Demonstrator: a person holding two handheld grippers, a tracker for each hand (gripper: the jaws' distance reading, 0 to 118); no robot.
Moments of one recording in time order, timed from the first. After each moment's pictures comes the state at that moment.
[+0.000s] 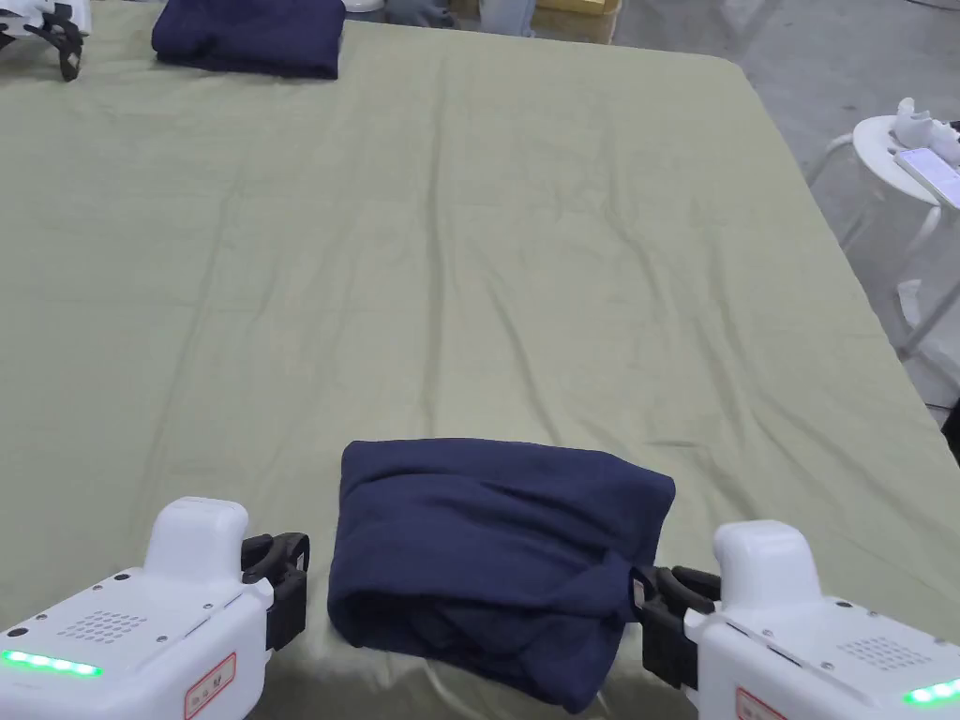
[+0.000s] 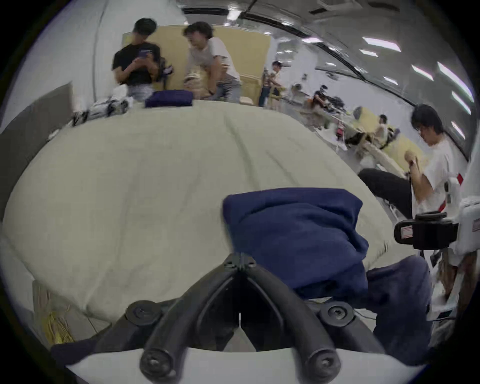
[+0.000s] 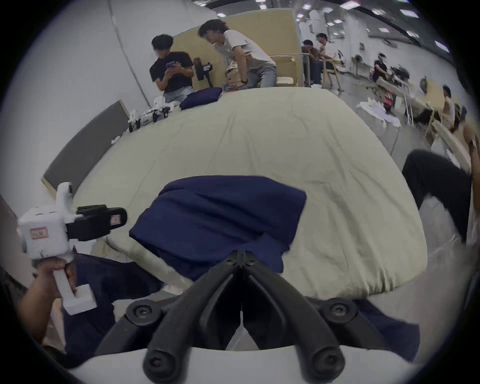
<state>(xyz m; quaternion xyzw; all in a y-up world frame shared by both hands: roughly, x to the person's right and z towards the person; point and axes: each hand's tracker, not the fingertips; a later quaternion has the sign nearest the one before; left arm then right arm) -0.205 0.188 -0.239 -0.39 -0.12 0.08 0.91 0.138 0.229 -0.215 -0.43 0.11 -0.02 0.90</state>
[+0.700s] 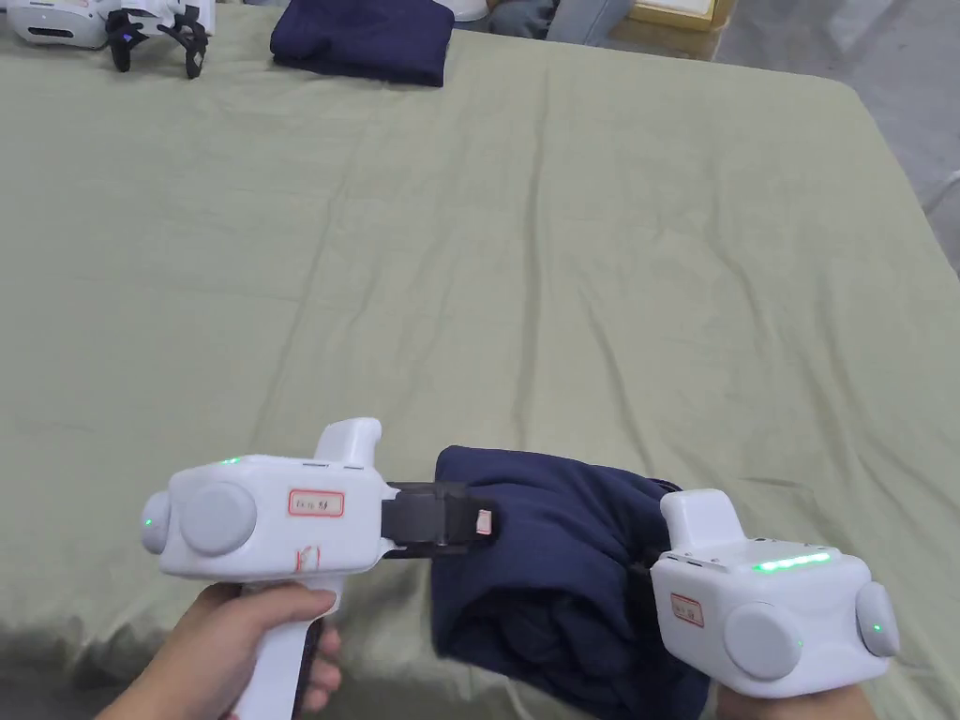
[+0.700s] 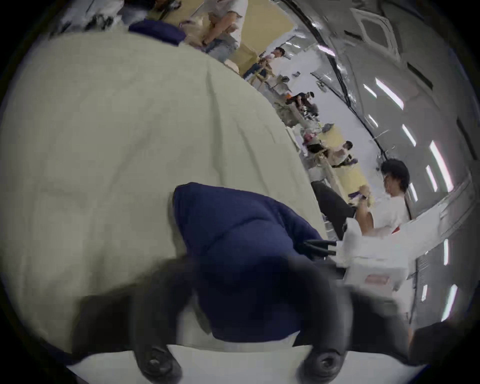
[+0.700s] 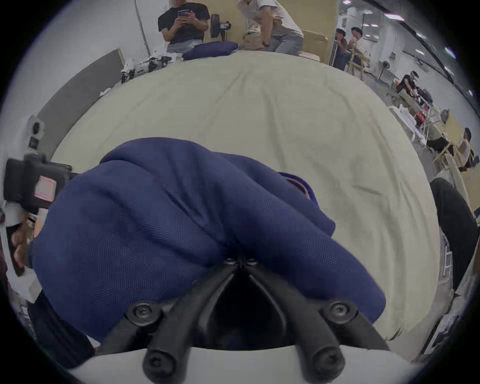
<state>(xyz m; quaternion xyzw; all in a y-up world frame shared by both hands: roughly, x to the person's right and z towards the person) -0.226 0.150 -0.353 -0.50 -0.27 0.28 0.77 0.097 0.134 -0.313 -0.51 0.13 0.05 0.85</state>
